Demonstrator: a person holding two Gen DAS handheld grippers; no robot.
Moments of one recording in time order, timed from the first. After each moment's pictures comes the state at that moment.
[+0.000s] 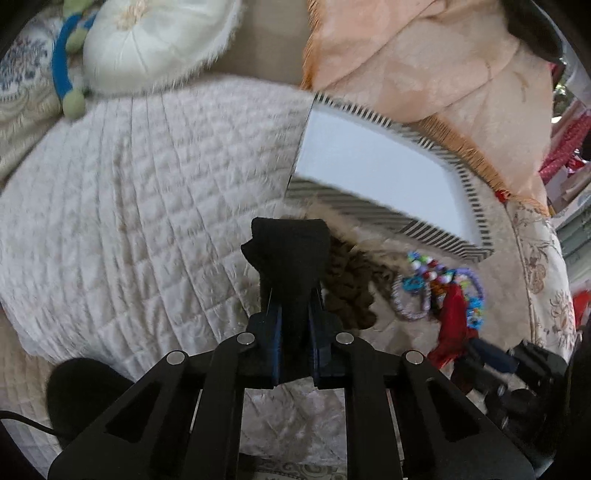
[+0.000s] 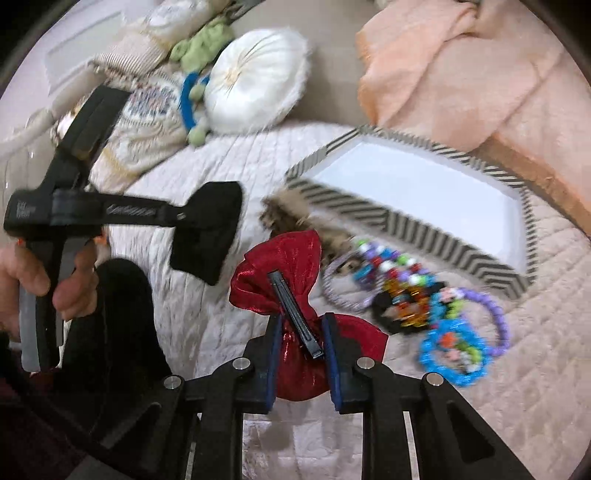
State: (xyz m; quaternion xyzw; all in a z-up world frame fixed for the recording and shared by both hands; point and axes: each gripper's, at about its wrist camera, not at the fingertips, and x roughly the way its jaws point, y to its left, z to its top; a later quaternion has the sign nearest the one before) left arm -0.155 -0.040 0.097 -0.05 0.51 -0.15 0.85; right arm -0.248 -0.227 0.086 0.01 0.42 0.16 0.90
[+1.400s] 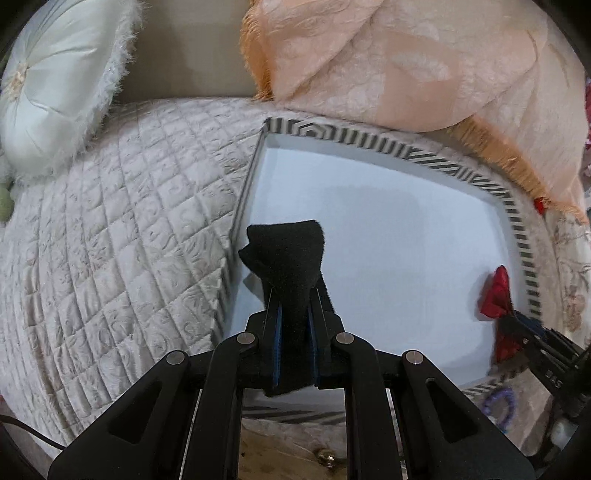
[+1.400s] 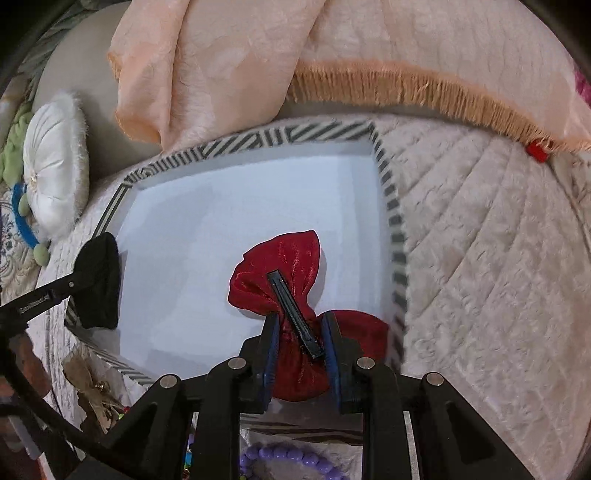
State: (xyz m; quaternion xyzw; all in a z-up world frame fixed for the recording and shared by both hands) left arm 0.032 -0.148 0.052 0.03 0.53 -0.14 0.83; right arm -0.090 -0.386 0.038 0.17 0.49 -0.05 0.86
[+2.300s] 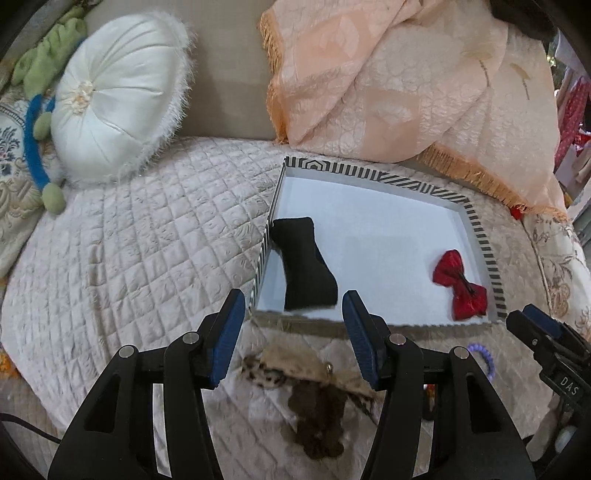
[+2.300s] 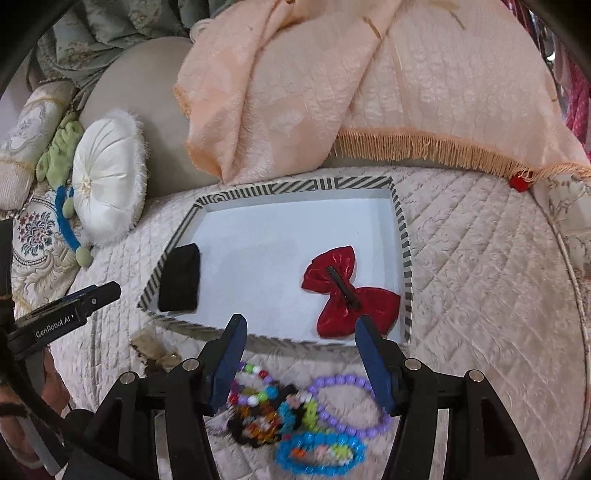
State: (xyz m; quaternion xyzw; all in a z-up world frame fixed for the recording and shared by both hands) left arm -0.070 -0.106 0.123 0.02 0.46 -0.13 0.88; right arm -0.174 -0.333 0.112 0.15 0.41 -0.04 0.90
